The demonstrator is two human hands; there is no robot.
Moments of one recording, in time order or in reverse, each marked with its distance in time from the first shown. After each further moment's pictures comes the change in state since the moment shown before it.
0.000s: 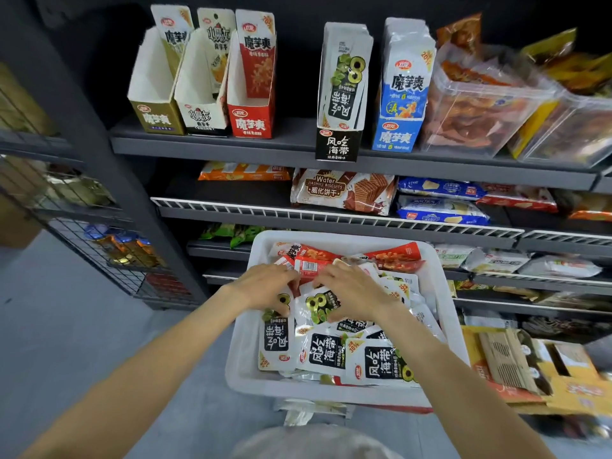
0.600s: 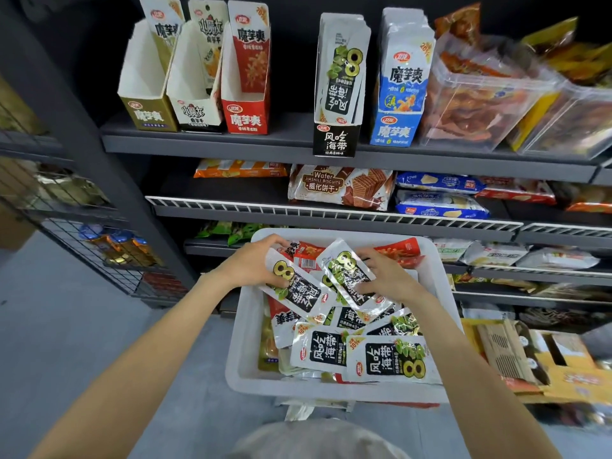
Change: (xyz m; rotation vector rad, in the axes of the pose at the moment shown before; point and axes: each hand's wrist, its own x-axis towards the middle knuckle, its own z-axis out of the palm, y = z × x) left_hand -0.002 -0.023 -0.019 -0.633 0.176 -0.189; right_hand -0.024 0.046 -0.004 0.900 0.106 0.425
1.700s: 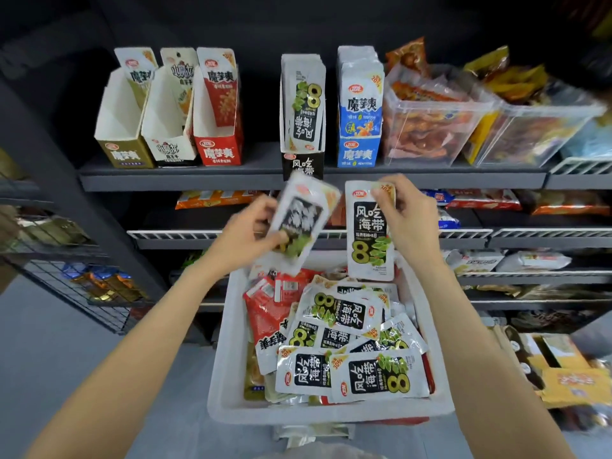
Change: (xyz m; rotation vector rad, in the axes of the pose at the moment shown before) left_hand -0.007 0.087 -0.047 -0.254 0.251 0.371; right_hand -0.032 -0.070 -0.088 -0.021 0.886 -0.448
